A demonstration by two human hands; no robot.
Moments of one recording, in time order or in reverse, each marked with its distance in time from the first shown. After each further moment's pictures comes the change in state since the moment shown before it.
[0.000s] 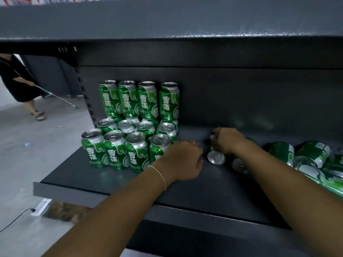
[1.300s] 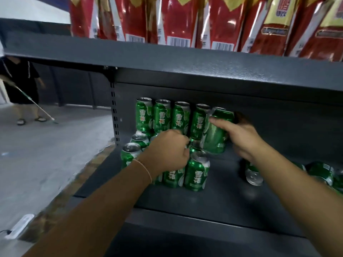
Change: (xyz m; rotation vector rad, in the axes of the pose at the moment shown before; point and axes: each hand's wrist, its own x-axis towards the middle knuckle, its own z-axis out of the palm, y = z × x) left_hand -0.066 -0.115 -0.090 0.018 0.149 -0.062; right_hand -0.063 -0.138 -0.055 1.278 0.316 -0.113
